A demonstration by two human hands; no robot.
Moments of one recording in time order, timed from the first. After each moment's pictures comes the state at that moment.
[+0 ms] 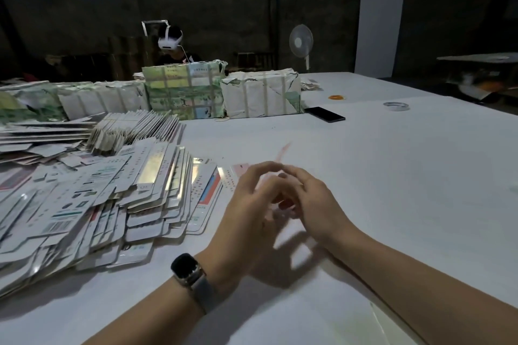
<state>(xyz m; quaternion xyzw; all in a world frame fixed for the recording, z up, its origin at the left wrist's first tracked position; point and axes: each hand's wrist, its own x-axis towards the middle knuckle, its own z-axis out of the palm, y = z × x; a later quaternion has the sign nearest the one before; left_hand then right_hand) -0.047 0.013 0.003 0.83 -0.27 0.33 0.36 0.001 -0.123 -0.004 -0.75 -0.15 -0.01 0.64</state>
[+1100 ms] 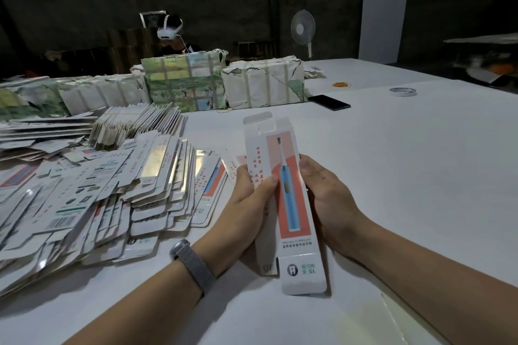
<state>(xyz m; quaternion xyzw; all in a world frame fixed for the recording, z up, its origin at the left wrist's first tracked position) -0.037 0.024 -0.002 0.71 -0.04 0.03 0.70 -0.010 -0.126 -0.005 -0.64 -0.20 0.04 0.74</state>
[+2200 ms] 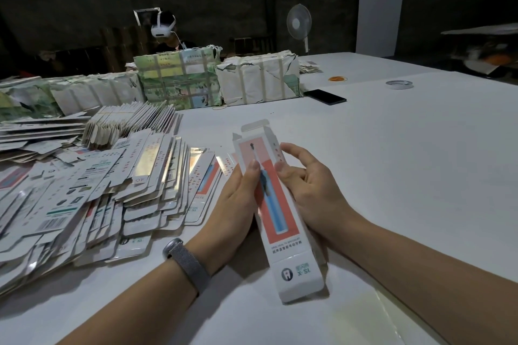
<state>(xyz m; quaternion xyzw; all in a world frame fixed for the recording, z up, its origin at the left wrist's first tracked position) -0.028 0.026 -0.012 0.71 -0.07 0.06 0.70 -0.007 -0.124 -0.004 -0.69 -0.20 0.01 0.70</state>
